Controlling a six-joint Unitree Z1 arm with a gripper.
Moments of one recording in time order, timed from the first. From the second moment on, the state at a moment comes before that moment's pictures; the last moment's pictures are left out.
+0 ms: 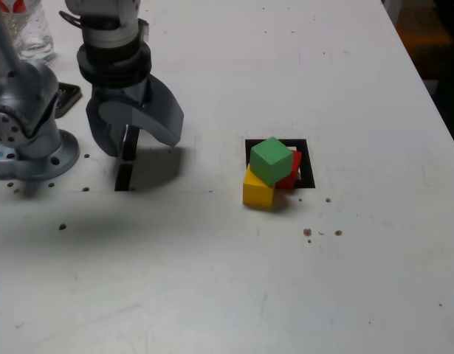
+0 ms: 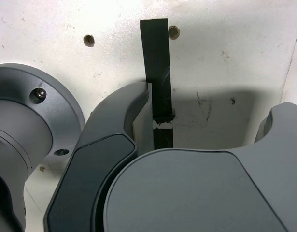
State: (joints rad) arm -0.11 1.44 -0.66 0.87 0.04 -0.05
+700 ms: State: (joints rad) arm -0.11 1.50 -1.11 1.36 0.02 -0.05
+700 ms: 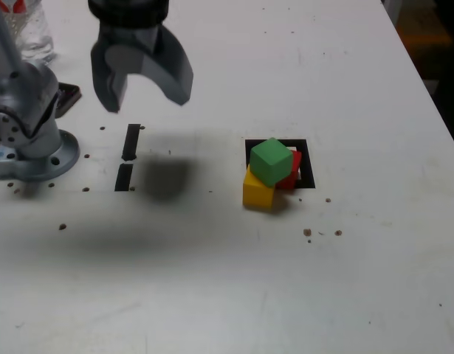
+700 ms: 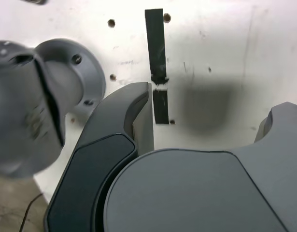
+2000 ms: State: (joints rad) arm -0.18 1.89 -1.75 1.57 -0.13 -0.27
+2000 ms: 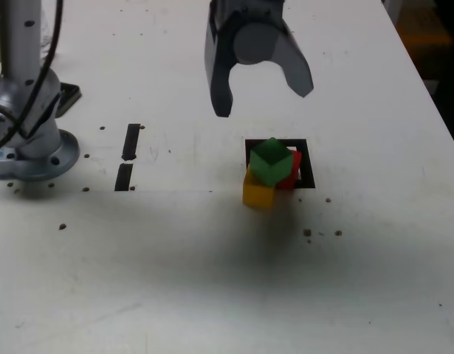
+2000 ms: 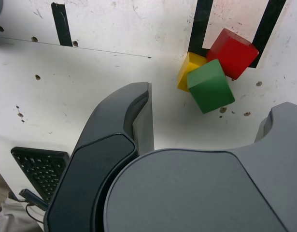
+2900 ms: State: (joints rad) arm -0.18 2.08 -1.71 1.49 -0.16 -0.28
